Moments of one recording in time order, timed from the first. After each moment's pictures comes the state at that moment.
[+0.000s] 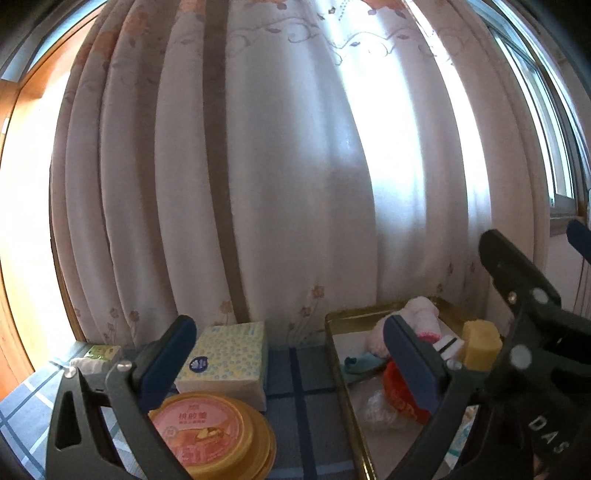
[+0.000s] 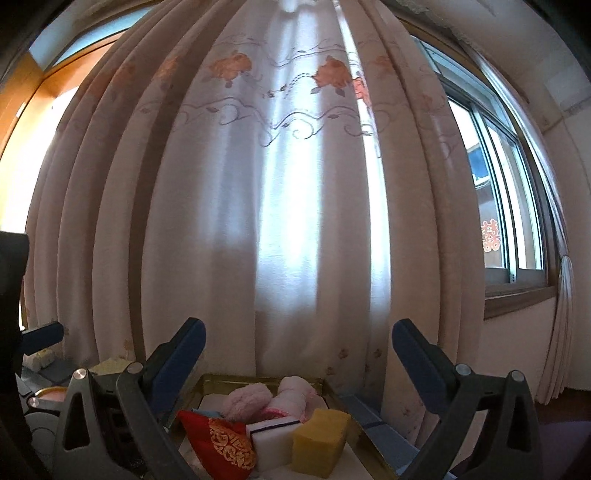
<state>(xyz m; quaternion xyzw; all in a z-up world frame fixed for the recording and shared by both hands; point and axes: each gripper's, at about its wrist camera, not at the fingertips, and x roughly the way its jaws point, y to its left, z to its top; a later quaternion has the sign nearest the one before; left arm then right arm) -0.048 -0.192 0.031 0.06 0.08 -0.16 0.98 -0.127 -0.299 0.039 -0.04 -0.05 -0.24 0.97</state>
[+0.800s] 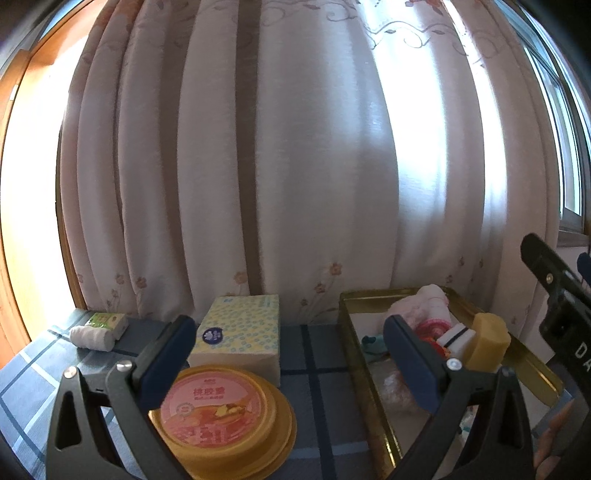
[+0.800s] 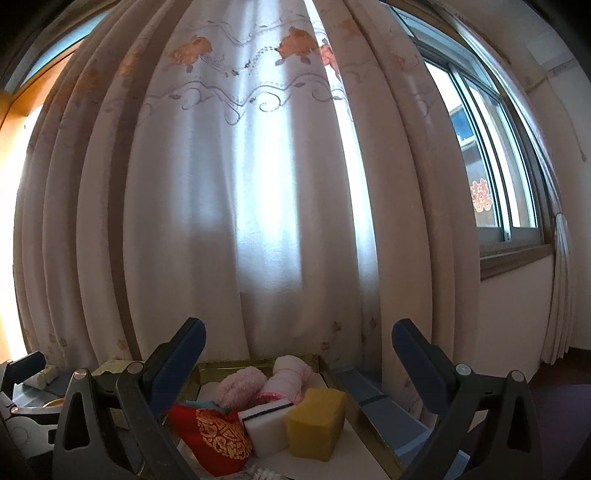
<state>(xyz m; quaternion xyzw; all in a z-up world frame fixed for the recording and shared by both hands) -0.037 -0.164 0.023 0.02 0.13 -0.15 0.98 -0.128 -0.322 0.036 0.02 -0.02 -0.25 0.97</state>
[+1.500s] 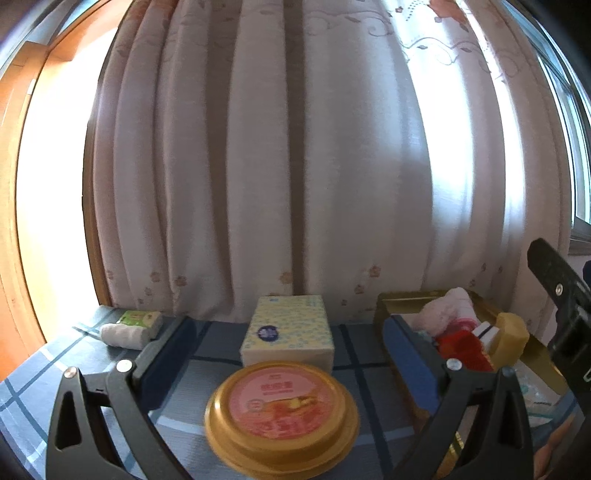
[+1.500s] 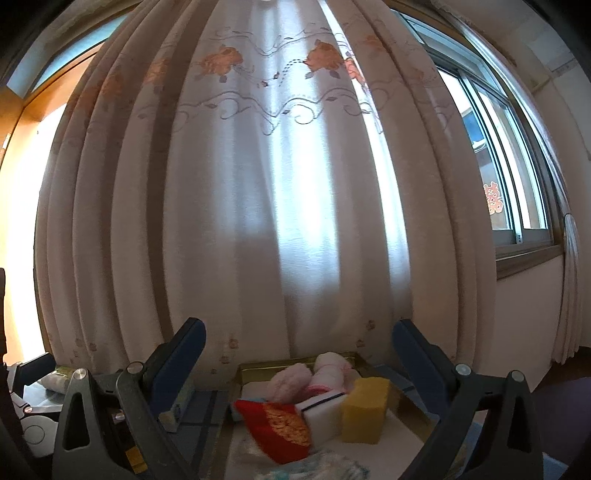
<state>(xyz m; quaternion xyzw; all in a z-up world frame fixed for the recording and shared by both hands) -0.037 -0.114 0.024 0.01 0.13 -0.12 0.98 -0.130 -0.270 0.036 0.03 -0.03 -0.22 0.97</state>
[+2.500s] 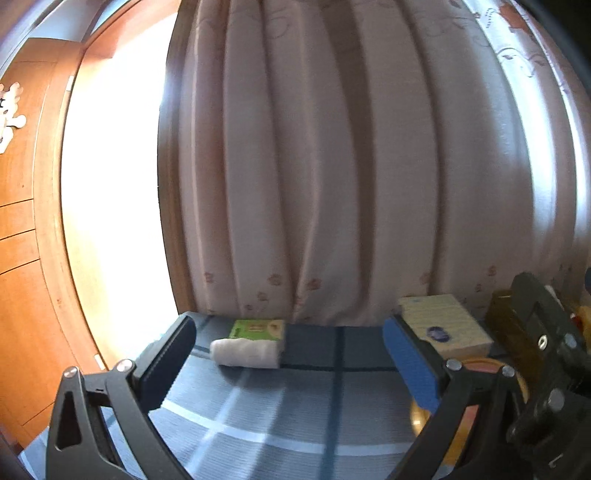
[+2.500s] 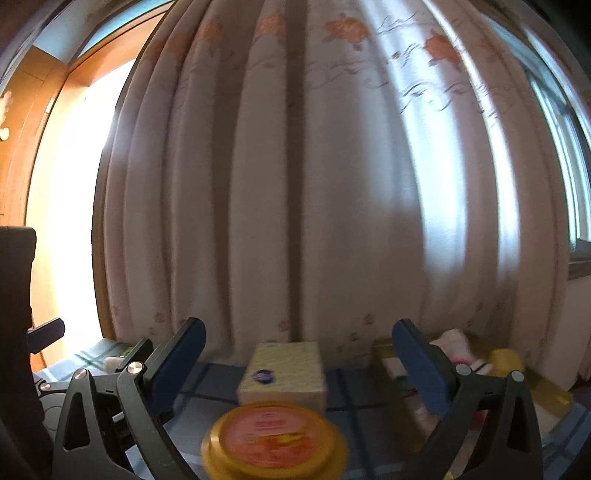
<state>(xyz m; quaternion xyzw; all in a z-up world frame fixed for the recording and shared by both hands) 0.012 0.018 0.025 0.03 0.13 -0.02 0.99 -0.056 -0.120 0.030 0.00 0.04 -0.13 0.99</state>
